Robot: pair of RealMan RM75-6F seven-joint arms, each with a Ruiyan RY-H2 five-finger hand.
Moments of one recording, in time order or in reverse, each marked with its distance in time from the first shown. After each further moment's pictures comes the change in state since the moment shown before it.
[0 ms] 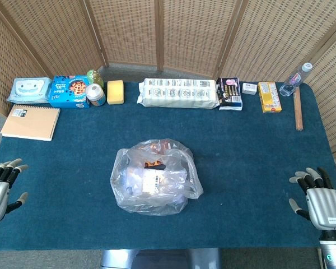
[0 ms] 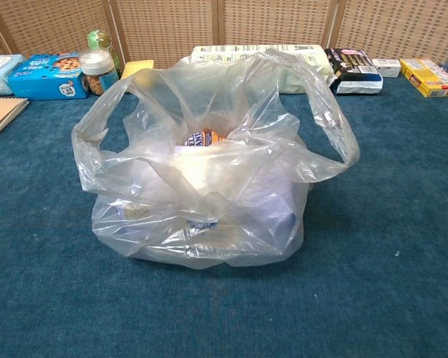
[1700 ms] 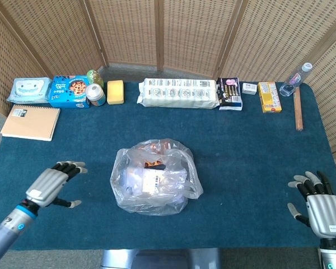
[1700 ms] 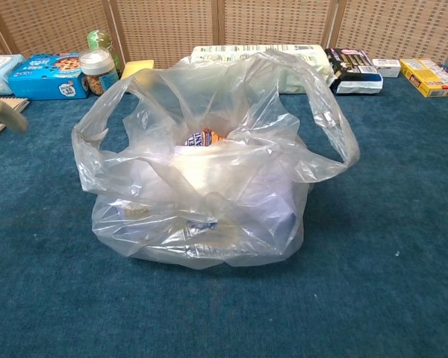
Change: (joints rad) left arm -0.325 0.132 0.010 -0.226 0.027 -0.498 -0.117; right arm -0.040 -0.001 -0.026 -0.017 -0.082 0.084 0.008
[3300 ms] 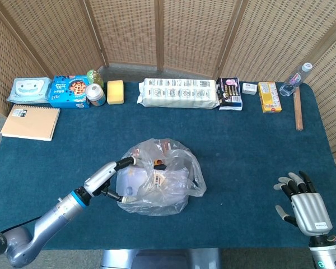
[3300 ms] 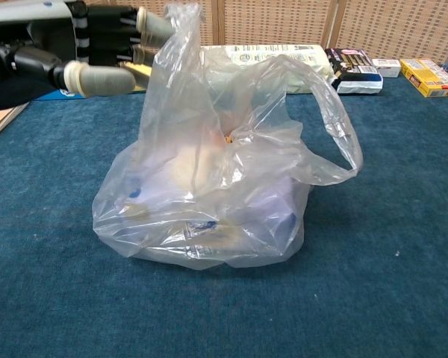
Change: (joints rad) left arm -0.233 -0.248 -0.083 0.005 0.057 0.028 -0.761; right arm 0.040 0.012 -0.022 -0.048 -0.032 -0.081 -0.032
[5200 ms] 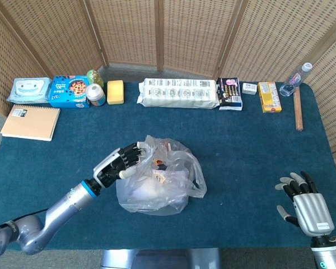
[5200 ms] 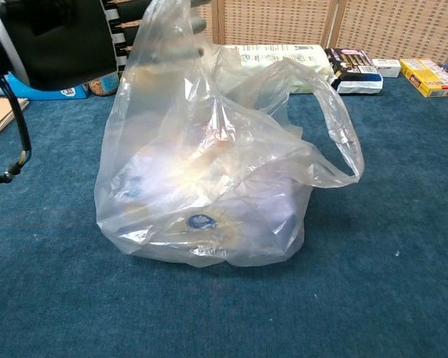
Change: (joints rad) left arm -0.090 -0.025 -0.053 0.038 -0.055 -0.053 -0.760; right arm -0.003 0.004 -0.002 0.010 -0.003 0.010 0.023
